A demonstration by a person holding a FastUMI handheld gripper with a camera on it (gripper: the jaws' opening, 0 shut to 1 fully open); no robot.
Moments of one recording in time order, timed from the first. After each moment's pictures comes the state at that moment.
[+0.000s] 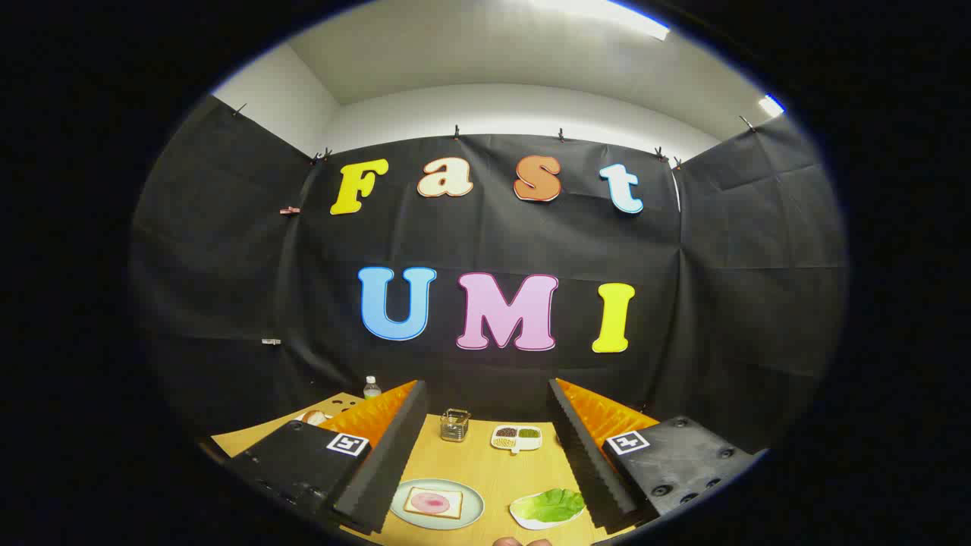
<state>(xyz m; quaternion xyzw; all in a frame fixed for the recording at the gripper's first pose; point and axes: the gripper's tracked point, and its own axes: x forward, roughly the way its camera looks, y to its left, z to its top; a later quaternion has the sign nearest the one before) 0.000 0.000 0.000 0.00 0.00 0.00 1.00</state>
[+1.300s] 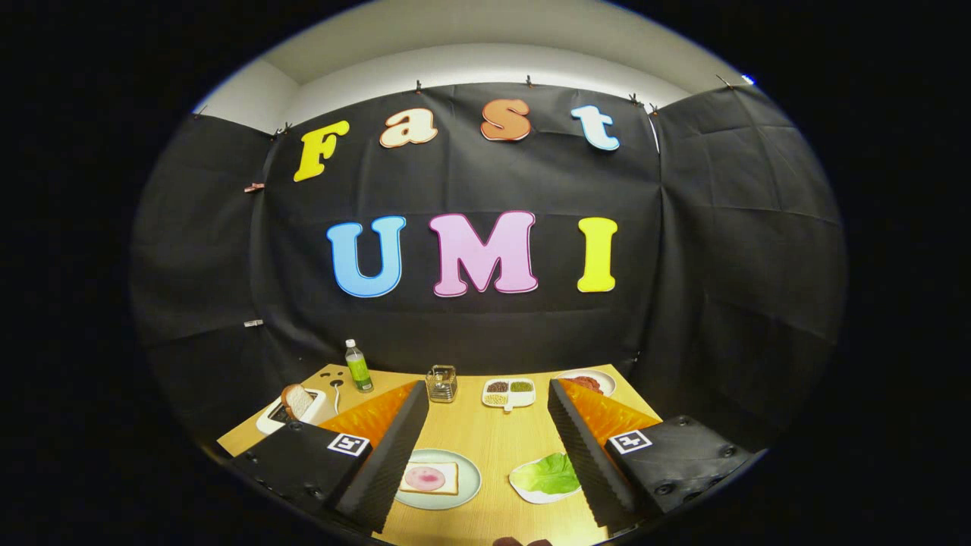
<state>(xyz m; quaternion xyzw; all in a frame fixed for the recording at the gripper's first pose) 0.024 -0.037 -0.087 0.04 0.12 -0.04 0.99</state>
